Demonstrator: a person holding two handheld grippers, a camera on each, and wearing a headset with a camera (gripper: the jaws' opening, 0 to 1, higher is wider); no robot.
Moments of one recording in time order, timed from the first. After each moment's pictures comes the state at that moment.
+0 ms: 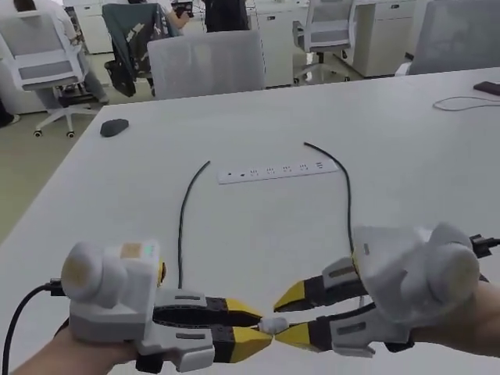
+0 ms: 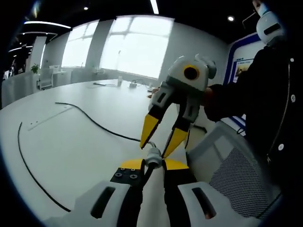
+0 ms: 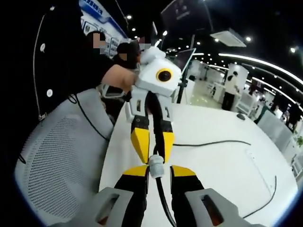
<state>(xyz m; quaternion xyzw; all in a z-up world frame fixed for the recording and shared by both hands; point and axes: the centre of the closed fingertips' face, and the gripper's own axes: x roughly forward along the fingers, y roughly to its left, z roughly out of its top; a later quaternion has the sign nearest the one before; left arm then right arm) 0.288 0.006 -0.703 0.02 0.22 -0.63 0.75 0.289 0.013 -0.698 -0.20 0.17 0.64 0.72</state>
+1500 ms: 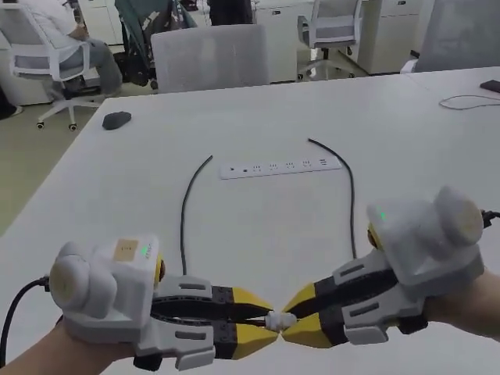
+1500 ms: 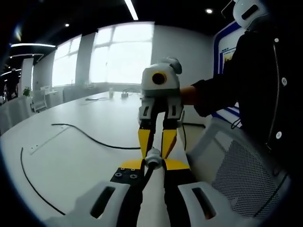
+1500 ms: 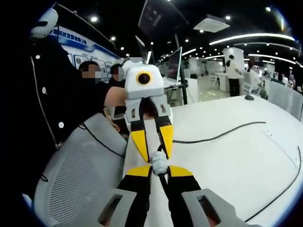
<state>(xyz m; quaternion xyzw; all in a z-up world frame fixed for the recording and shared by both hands) 0.287 0.004 -0.687 0.05 0.15 -0.65 0.74 0.282 0.009 -0.695 -0.10 0.21 0.67 0.71</state>
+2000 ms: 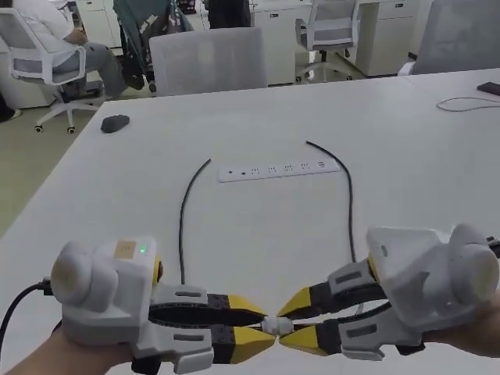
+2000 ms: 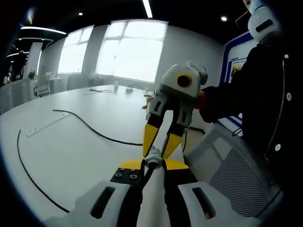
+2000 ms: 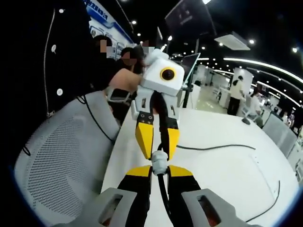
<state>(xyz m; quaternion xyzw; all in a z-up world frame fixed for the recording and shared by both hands) 0.286 0.006 -0.693 0.02 0.19 -0.64 0.74 0.279 0.012 -0.701 -0.22 0.13 0.67 0.70</state>
